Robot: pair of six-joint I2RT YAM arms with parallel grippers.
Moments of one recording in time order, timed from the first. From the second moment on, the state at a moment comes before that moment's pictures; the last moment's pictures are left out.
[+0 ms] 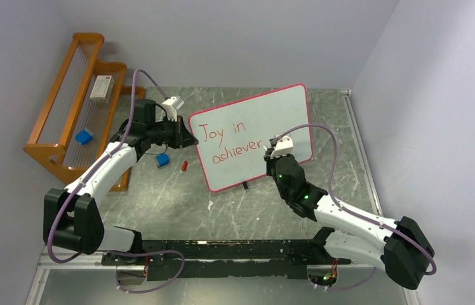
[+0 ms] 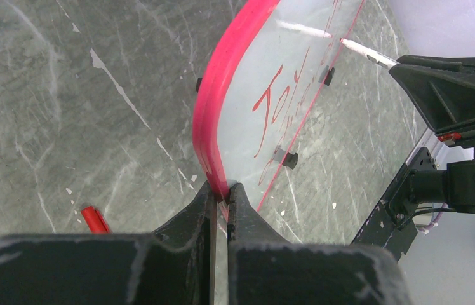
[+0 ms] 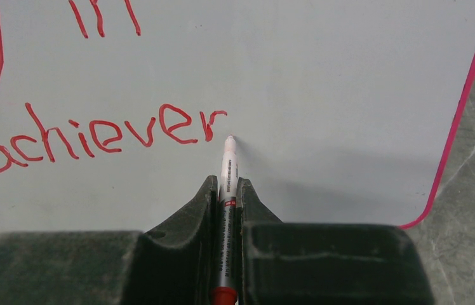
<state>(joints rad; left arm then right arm) -0.24 1.37 1.01 -0.26 0.64 -0.19 0.81 1.01 0.49 0.29 0.59 0.06</state>
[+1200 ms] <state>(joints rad) -0.24 1.37 1.01 -0.26 0.64 -0.19 0.80 1.06 0.48 0.40 0.59 0.02</state>
